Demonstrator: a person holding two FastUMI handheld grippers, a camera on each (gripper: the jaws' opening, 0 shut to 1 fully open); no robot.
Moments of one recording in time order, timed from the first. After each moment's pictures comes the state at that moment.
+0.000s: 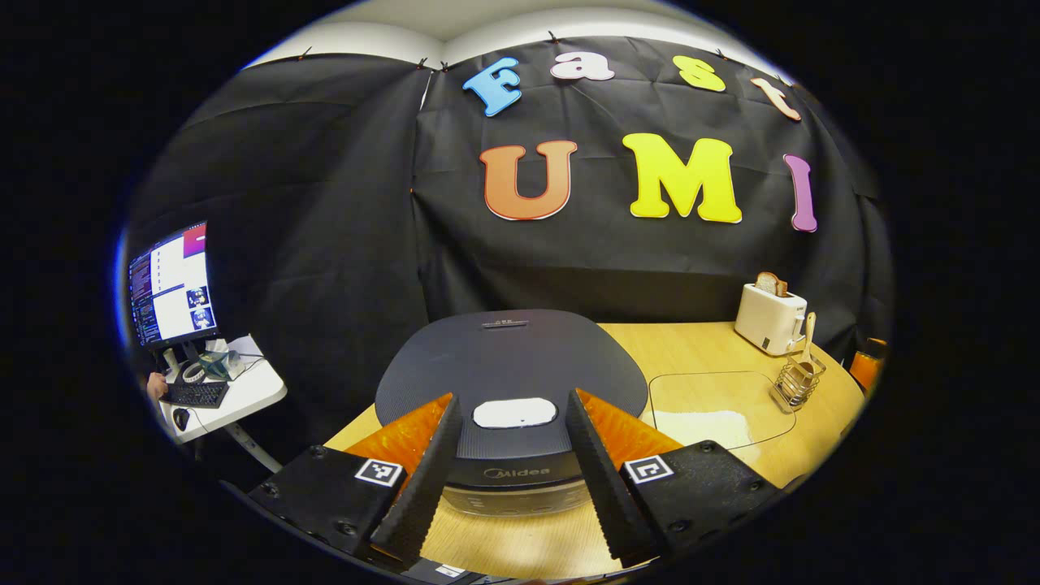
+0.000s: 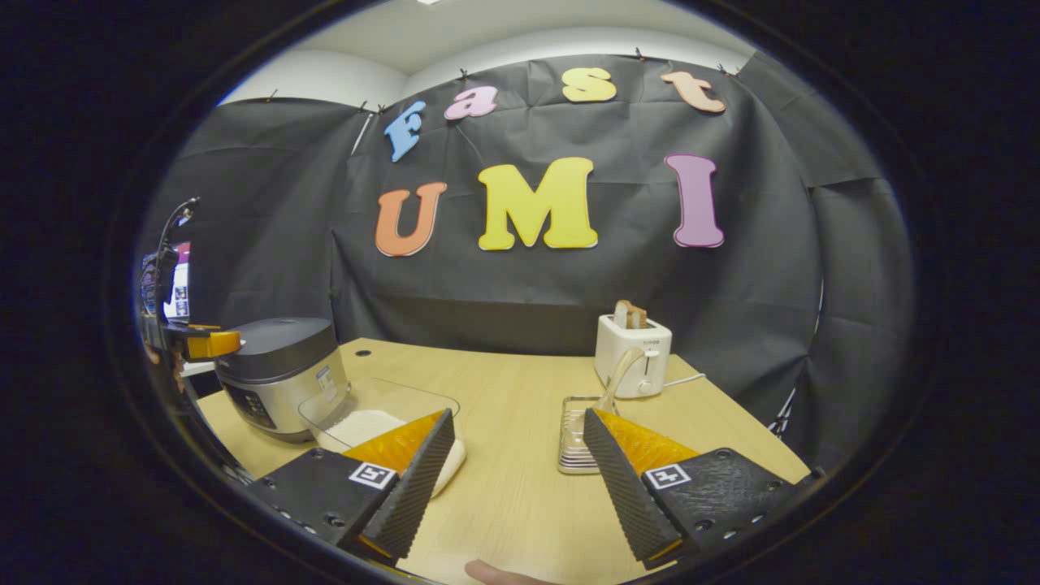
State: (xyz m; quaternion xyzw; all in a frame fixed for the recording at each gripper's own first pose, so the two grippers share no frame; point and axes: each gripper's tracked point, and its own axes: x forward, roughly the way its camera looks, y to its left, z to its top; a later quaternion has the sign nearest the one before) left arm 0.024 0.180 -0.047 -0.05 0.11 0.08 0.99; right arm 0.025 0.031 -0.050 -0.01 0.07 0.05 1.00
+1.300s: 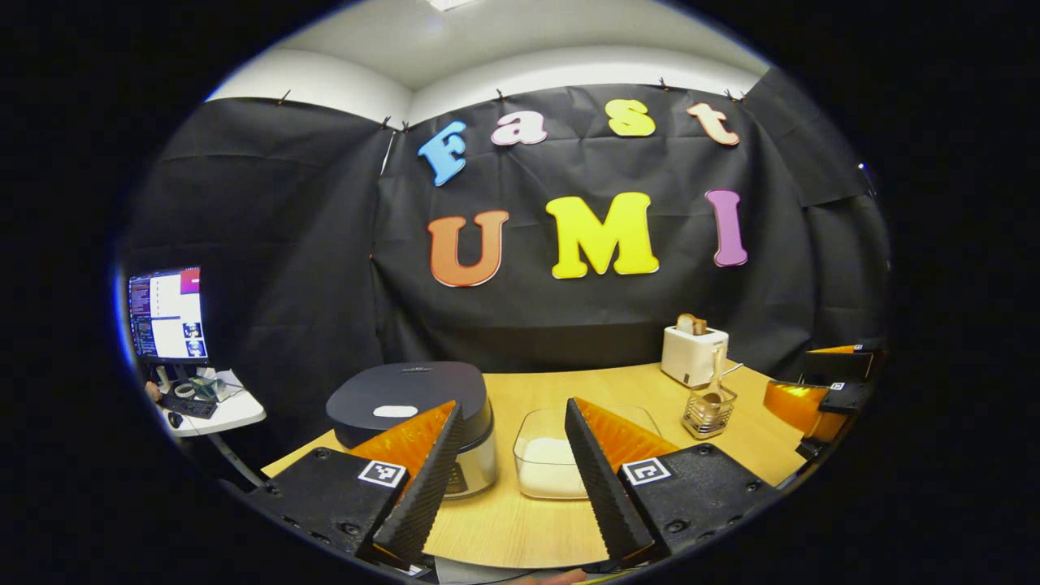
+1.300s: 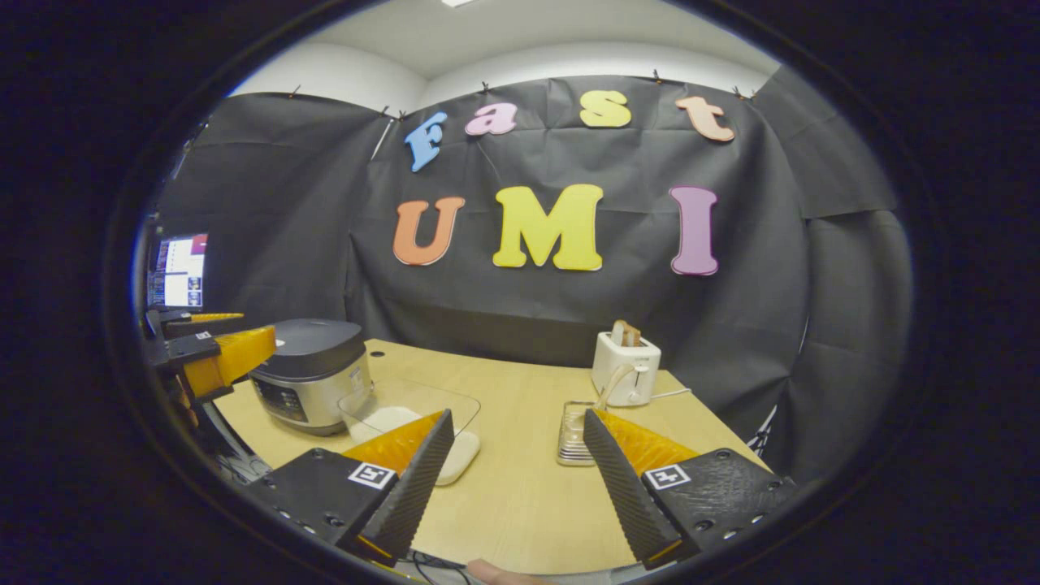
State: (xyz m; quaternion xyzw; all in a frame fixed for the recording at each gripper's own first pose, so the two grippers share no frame) left arm -0.064 0.020 0.030 -0.01 -0.02 0.01 1.00; right arm -0.059 0.042 -0.023 -0.04 0.05 0.05 1.00
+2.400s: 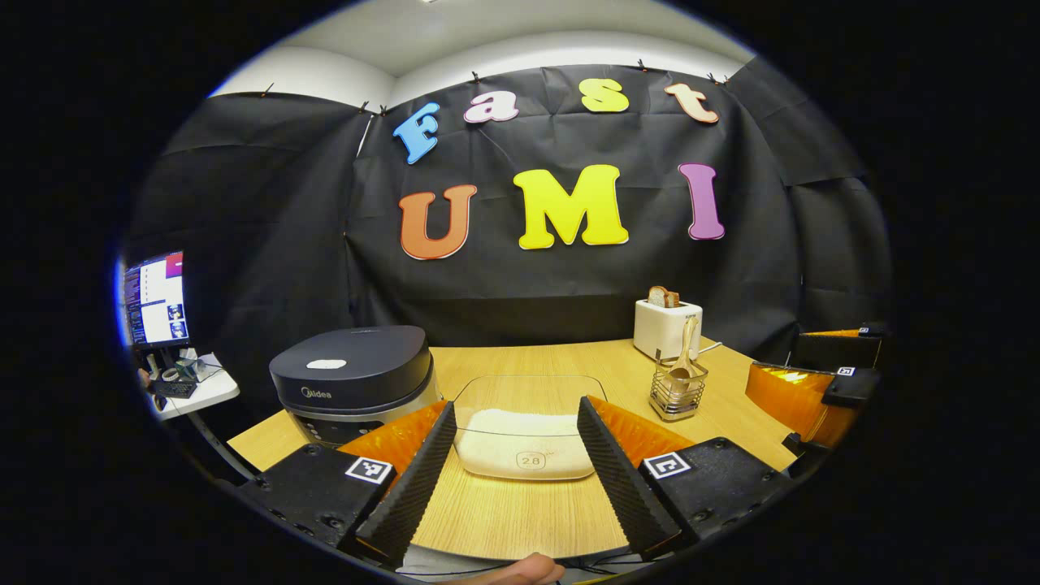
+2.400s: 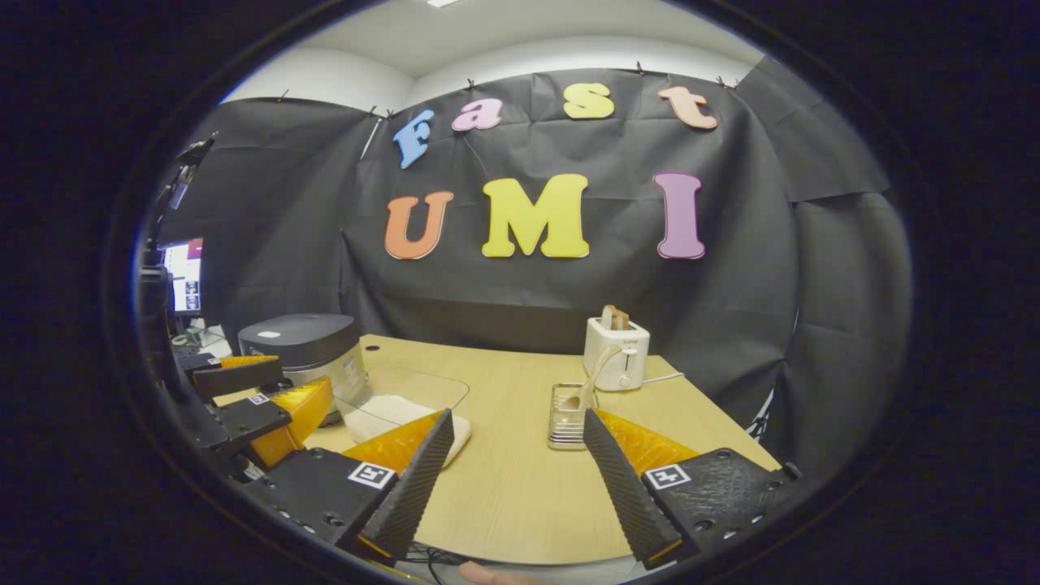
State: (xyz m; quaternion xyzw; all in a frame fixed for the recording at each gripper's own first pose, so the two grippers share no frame) left arm -0.050 -0.038 -0.027 -0.01 0.04 0.00 1.00; right arm -0.060 0.017 -0.040 -0.02 0.07 0.04 1.00
